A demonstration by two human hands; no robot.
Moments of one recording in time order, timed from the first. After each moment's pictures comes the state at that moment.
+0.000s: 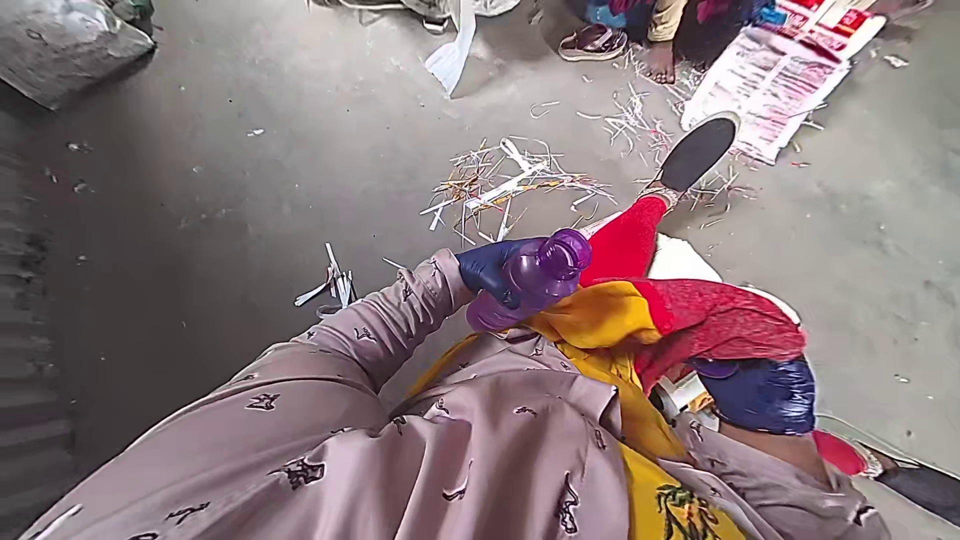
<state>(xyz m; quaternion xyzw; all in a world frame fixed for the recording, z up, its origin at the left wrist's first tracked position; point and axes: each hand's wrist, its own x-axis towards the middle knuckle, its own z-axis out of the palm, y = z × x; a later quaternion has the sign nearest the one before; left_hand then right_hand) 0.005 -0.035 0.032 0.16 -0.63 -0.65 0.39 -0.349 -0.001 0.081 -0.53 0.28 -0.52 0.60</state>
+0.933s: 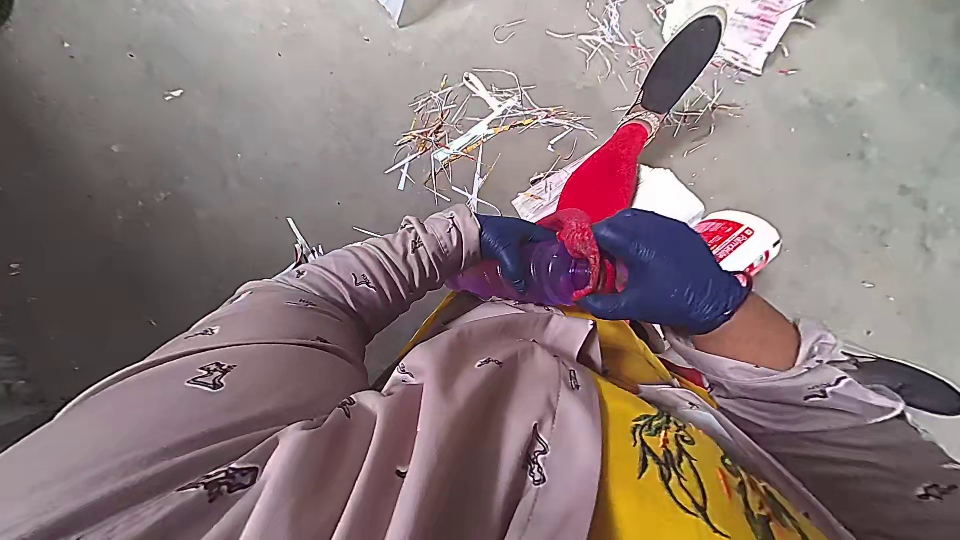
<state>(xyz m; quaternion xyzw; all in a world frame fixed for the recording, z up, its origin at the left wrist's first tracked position) -0.038 -0.050 0.015 0.23 -0.73 -0.63 0.11 -0.294 -0.027 0.118 -0.95 0.25 -0.11 0.16</state>
